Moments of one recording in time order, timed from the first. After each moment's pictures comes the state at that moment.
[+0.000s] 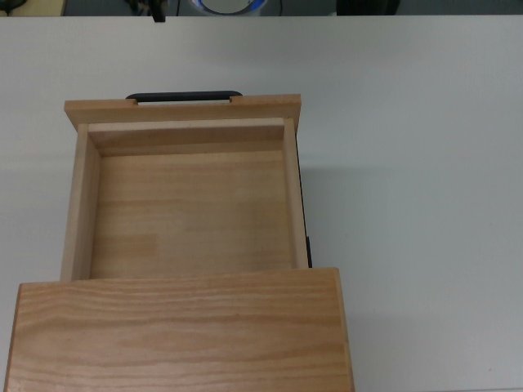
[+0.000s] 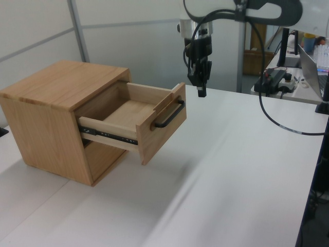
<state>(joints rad) -0.09 0.10 0.01 -1.40 0.03 1.41 -0.19</state>
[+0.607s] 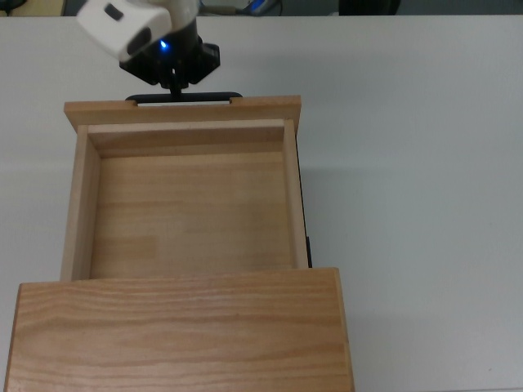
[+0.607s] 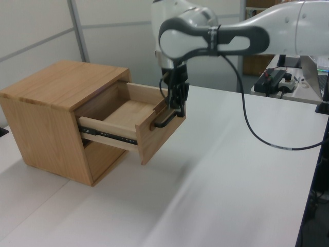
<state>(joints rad) 0.00 0.25 0.01 -1.40 -0.06 1.59 -0.11</state>
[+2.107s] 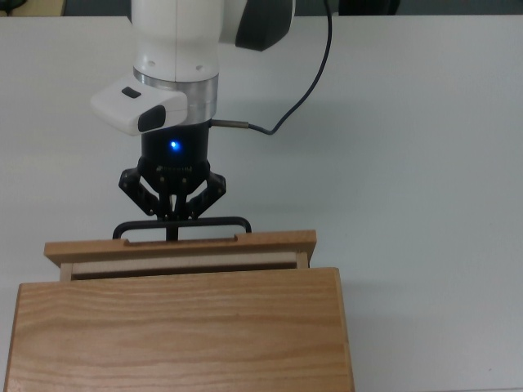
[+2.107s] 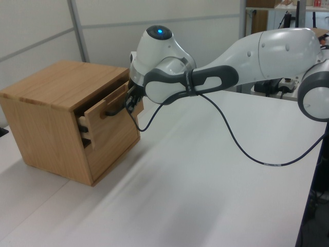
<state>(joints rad) 0.02 0.45 0.01 -1.40 -0.16 2.43 0.03</state>
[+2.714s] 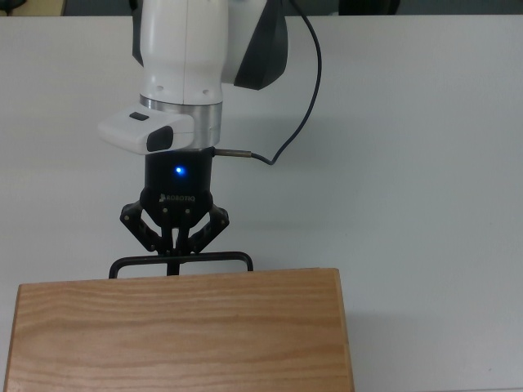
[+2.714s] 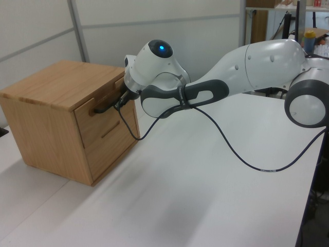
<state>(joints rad) 0.02 0.54 0.01 -1.37 -0.19 2.67 0.03</state>
